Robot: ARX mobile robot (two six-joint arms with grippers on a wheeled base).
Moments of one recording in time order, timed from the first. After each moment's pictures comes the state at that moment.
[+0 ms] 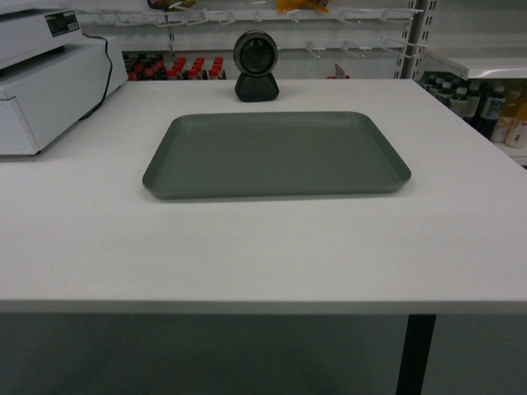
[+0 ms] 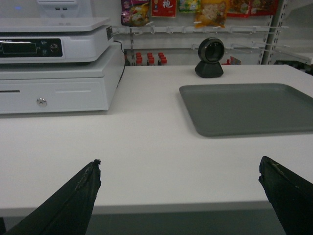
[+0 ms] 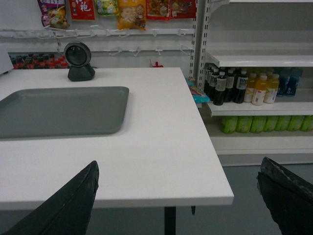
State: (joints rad) left arm 0.00 0.01 0.01 0.00 0.00 -0.01; right arm 0.00 0.00 0.01 0.00 0.00 0.00
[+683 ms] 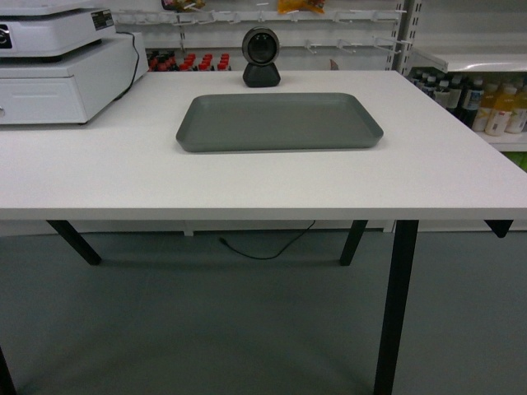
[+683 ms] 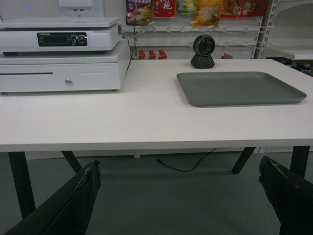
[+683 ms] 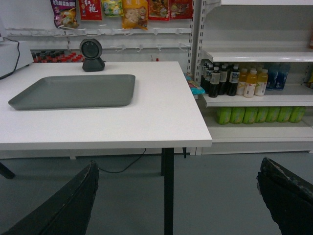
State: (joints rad) left arm 0.00 0.01 0.01 0.00 0.00 -0.01; right arm 0.00 0.00 0.01 0.00 0.00 0.00
